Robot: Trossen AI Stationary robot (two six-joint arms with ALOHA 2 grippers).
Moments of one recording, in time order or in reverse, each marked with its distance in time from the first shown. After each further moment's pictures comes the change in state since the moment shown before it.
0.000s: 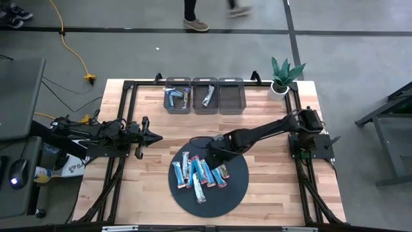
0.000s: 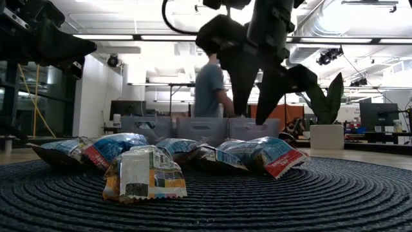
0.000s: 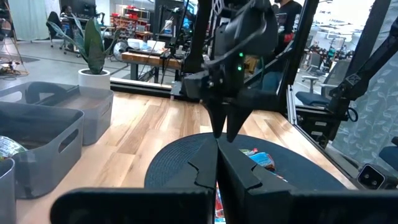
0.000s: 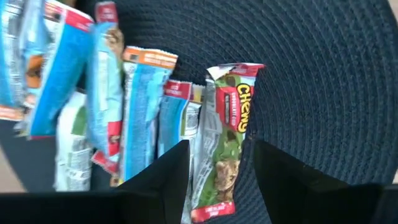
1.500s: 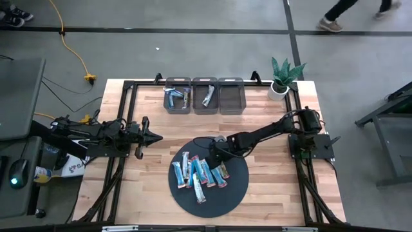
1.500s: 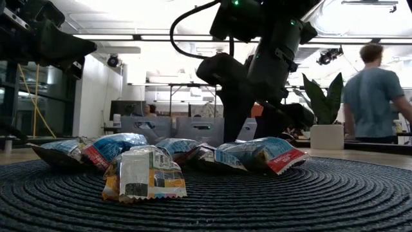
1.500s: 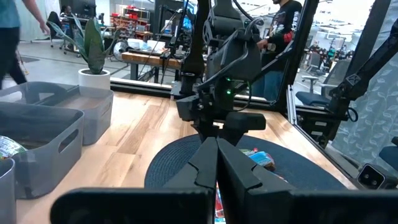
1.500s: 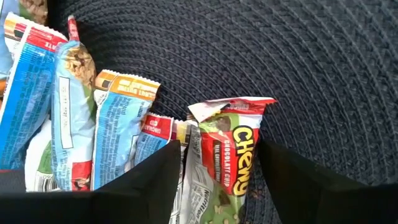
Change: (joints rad) left arm 0.000 0.000 0.000 0.000 0.000 0.000; right arm -0.010 0.016 -0.219 0.354 0.021 -0.008
